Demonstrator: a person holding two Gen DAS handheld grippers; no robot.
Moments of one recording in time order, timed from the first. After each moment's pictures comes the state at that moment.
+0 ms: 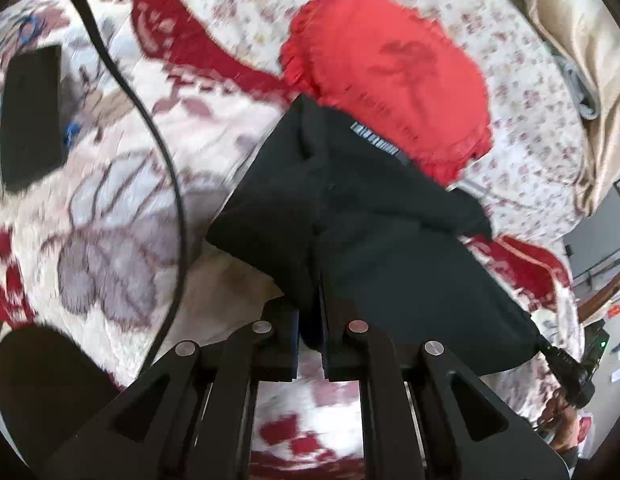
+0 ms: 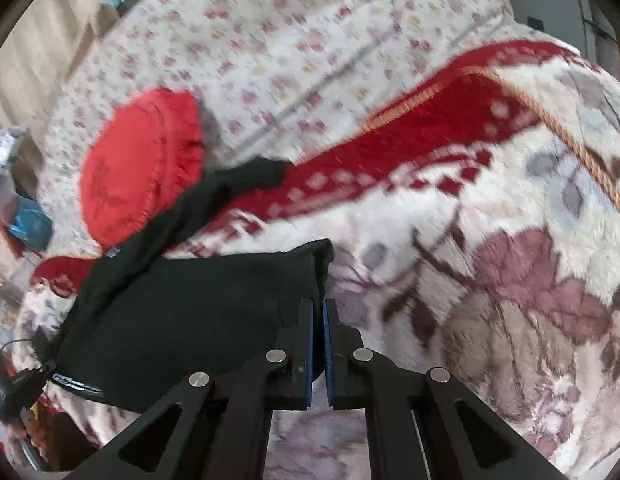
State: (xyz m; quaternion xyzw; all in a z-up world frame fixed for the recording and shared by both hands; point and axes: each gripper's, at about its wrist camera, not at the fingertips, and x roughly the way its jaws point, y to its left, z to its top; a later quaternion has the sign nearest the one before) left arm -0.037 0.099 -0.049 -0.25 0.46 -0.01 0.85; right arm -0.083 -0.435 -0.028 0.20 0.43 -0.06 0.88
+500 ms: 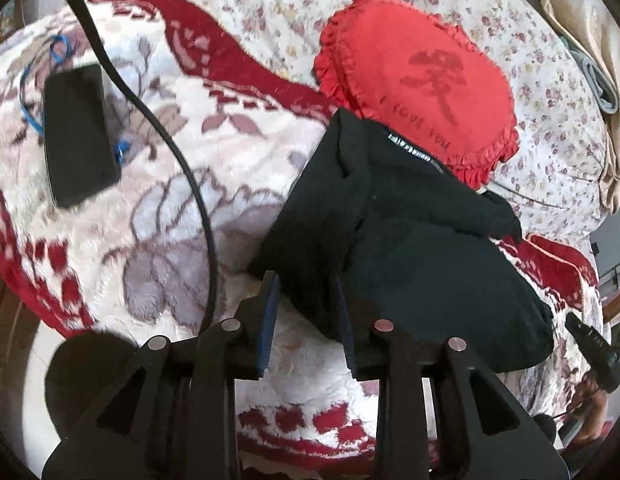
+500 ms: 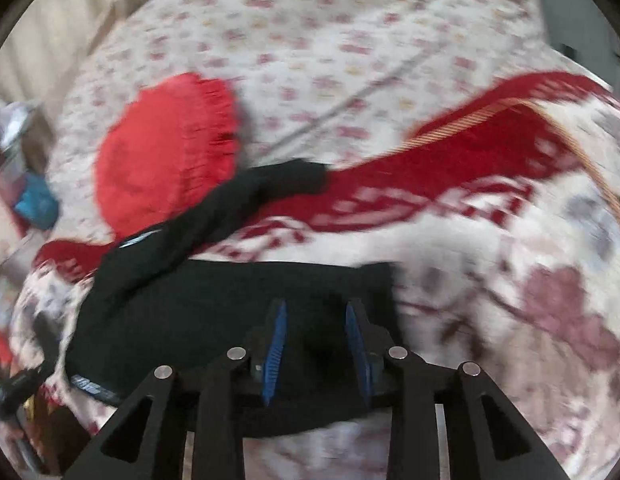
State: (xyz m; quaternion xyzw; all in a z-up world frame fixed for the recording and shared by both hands) left arm -0.052 0.118 -0.022 -0.21 0.46 0.03 0.86; right arm -0.053 -0.389 0.002 0.17 0.42 -0.01 0.89
